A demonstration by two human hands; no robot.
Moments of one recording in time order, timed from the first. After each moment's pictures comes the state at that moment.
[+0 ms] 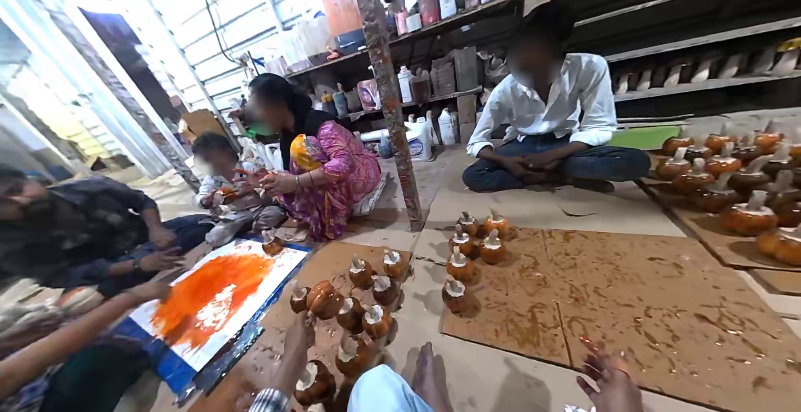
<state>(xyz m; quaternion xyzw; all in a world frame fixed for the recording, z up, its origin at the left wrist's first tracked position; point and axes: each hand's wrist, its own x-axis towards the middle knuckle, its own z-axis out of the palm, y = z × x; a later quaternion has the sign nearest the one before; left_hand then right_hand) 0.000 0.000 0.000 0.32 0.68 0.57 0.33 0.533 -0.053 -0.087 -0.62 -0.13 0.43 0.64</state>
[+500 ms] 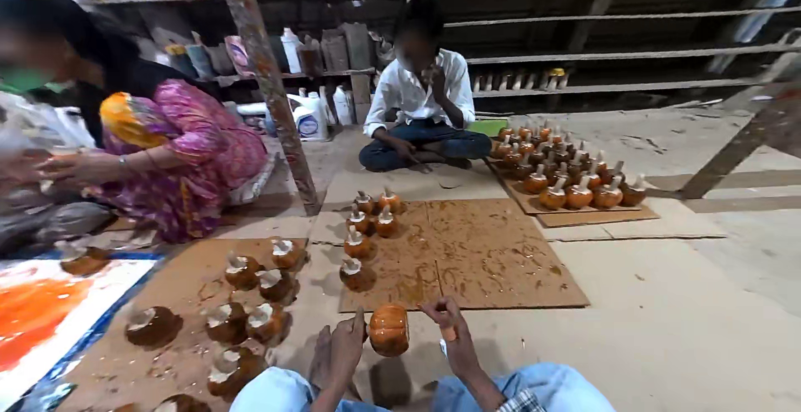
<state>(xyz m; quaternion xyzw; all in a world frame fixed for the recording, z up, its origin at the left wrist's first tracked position) 0.282 -0.023 -0.064 0.60 0.63 0.28 0.40 0.515 -0.079 -0.091 -0.42 -0.56 0.30 0.64</state>
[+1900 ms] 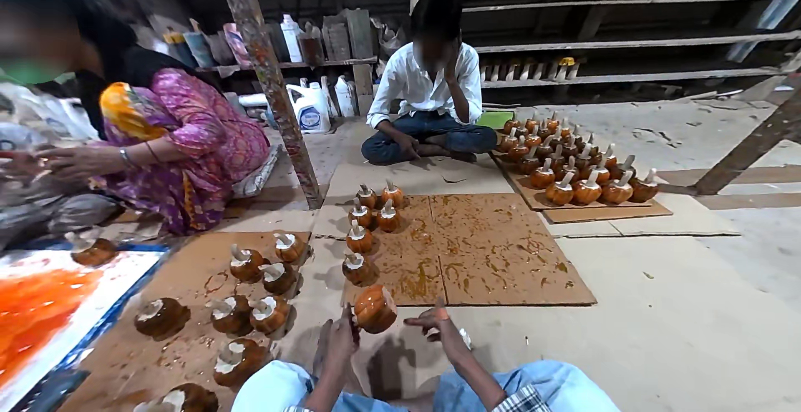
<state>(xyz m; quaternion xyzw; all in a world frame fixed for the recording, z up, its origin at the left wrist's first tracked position) 0.269 -0.020 -0.075 0.41 0.61 0.41 0.54 0.505 -0.073 -0.089 -0.55 -0.45 0.54 0.44</state>
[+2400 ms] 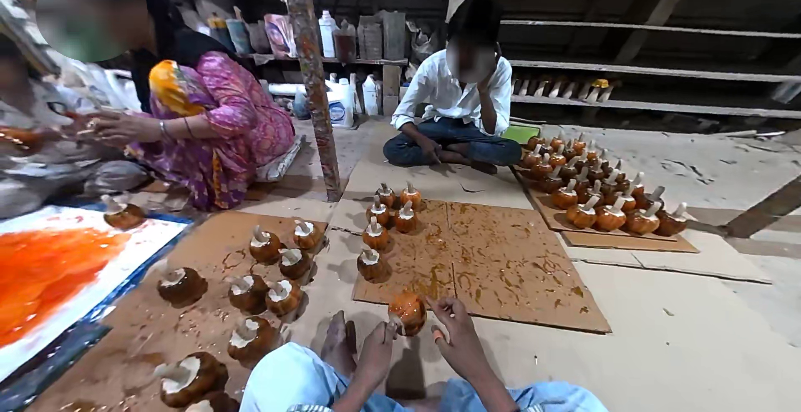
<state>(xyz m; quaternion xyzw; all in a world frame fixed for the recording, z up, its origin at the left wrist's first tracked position) 0.289 -0.046 -0.093 0.60 0.57 0.21 0.51 0.515 -0.069 -0.094 -0.62 -0.70 0.17 0.31</state>
